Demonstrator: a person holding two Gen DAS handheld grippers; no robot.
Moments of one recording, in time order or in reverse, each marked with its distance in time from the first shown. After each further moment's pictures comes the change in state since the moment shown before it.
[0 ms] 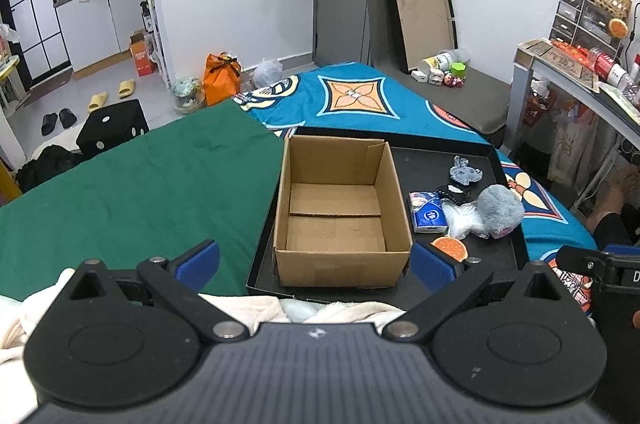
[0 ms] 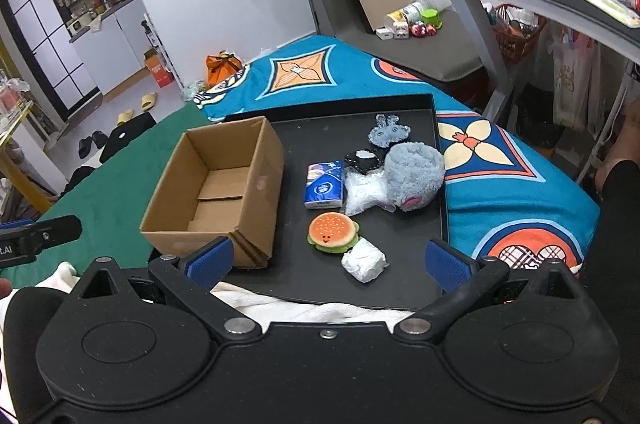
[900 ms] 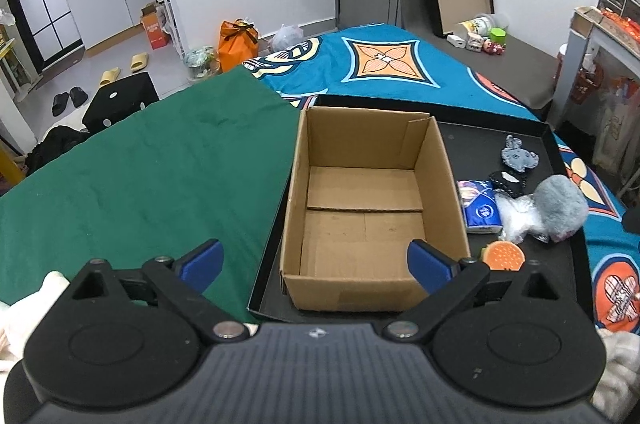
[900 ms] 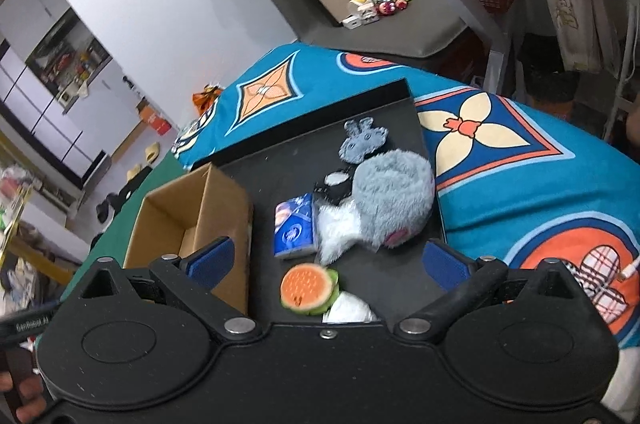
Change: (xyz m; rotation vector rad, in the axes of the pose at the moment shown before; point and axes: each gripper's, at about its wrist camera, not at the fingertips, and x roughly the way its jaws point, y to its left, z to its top) left arm 0.098 0.000 0.013 -0.001 0.093 0.084; right arm 0.086 -0.082 0.026 0.246 -0.017 0.105
